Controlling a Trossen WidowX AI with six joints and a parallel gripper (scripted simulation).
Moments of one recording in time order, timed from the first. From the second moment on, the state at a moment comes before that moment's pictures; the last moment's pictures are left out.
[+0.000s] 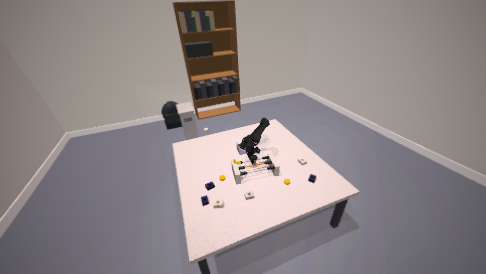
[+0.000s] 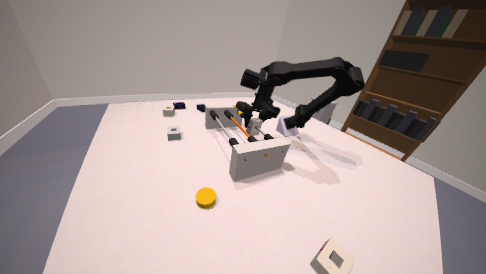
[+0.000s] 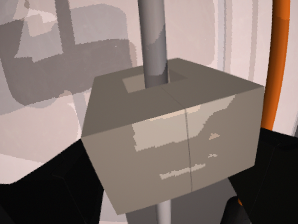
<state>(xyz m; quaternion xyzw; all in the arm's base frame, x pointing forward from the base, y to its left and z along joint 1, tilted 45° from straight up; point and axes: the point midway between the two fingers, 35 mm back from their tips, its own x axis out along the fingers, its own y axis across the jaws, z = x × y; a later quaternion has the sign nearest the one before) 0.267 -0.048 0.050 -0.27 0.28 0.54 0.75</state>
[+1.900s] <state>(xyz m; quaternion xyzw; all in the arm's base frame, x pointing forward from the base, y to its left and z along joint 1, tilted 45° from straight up) 0.267 -0.047 0.049 -0.26 0.28 0.56 0.73</state>
